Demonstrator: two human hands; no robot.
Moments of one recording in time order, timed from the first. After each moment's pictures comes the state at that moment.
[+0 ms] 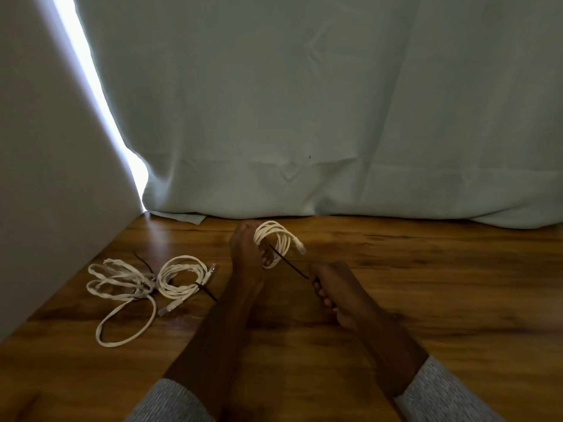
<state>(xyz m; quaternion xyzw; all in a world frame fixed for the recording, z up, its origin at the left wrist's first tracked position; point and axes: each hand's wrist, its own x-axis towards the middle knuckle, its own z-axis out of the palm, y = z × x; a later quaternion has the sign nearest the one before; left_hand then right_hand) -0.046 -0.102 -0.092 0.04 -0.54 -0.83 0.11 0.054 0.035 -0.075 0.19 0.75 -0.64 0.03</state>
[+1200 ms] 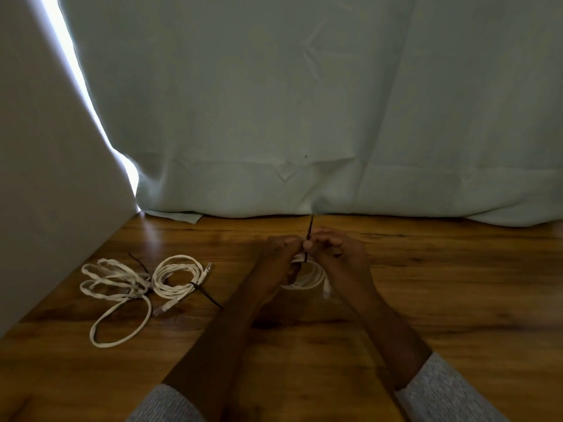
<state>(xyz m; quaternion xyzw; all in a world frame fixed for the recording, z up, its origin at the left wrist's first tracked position) -0.009 -0.079 -0.086 -0.18 -0.67 -0.71 -0.08 0.035 0.055 -0.082 -0.04 0.73 -0.62 -0.27</state>
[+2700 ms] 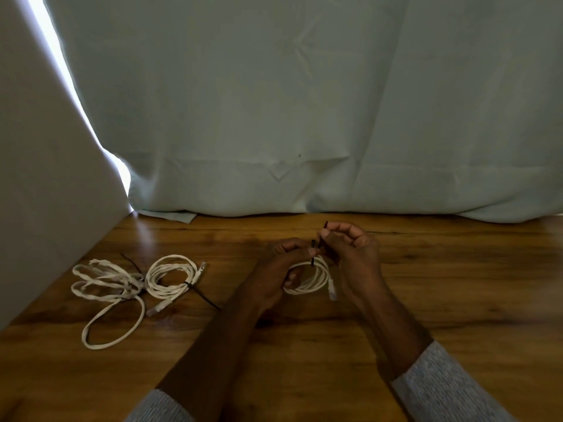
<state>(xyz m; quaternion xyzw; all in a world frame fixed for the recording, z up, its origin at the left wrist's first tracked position) -0.001 -0.073 -0.093 -0.23 -0.56 -0.78 -0.16 0.031 0.073 -0.078 0.01 0.54 -0.82 -0.21</state>
